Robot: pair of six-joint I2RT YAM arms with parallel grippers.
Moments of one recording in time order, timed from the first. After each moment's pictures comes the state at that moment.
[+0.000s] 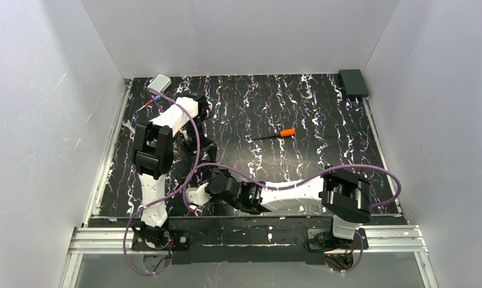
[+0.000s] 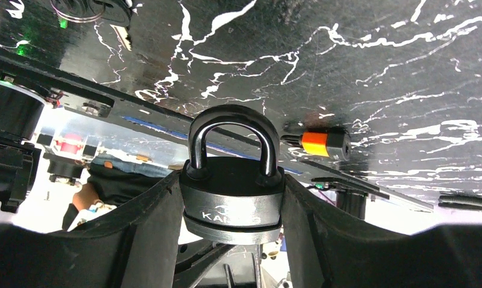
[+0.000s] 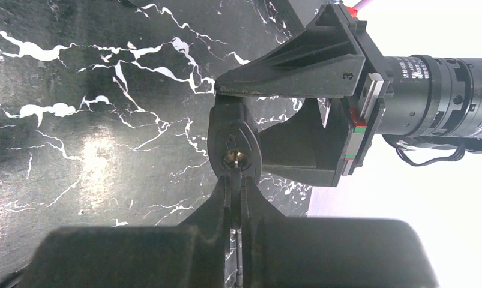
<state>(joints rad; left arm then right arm) -0.34 2.10 1.67 -1.60 0.24 -0.88 1.39 1.74 1.02 0.20 0.45 -0.99</state>
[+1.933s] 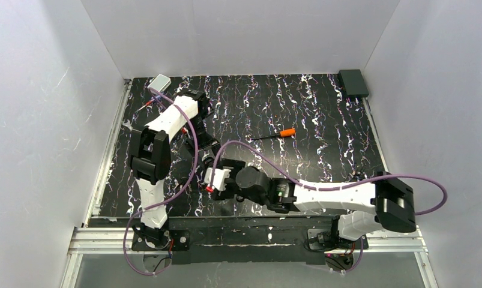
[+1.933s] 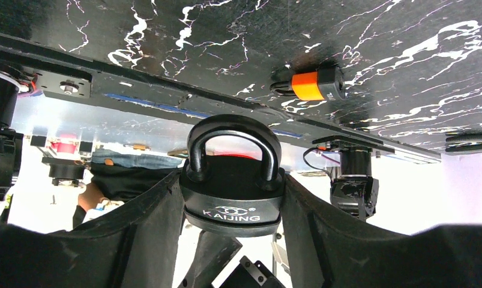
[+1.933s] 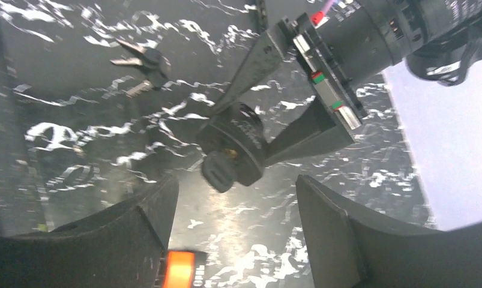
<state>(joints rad) -0.37 2.01 1.68 -1.63 0.35 -0.83 1.38 1.43 0.91 0.17 0.35 -0.53</state>
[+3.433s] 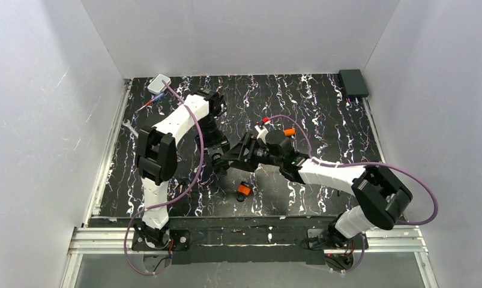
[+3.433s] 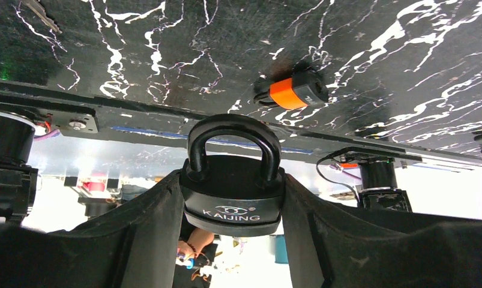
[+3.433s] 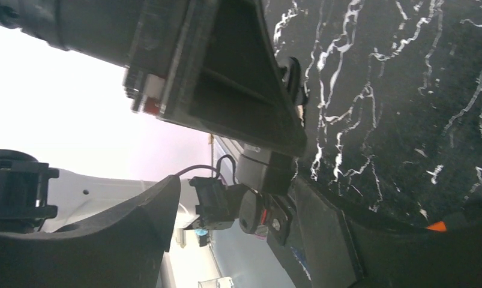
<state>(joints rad) -0.48 2.04 1.78 -1.60 0.29 -0.80 0.85 1.49 0.75 0.42 -0.36 1.25</state>
